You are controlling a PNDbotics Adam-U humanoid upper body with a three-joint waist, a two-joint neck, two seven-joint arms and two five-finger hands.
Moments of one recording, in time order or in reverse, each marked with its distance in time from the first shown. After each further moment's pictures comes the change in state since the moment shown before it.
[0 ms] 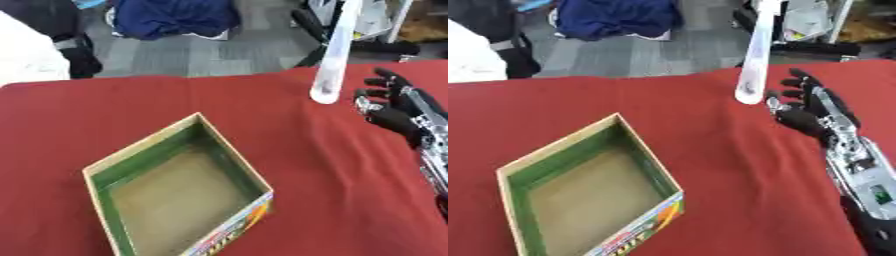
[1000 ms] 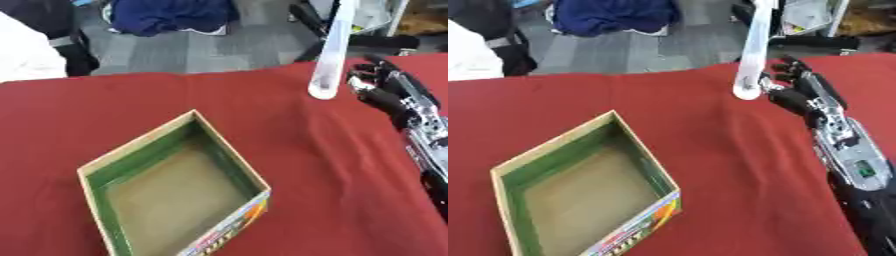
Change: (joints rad) left arm -0.002 0.000 -0.001 0.000 0.000 0.002 -0.008; right arm -0.108 -0.028 0.000 0.094 -0.043 -0.054 0.024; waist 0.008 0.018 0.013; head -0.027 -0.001
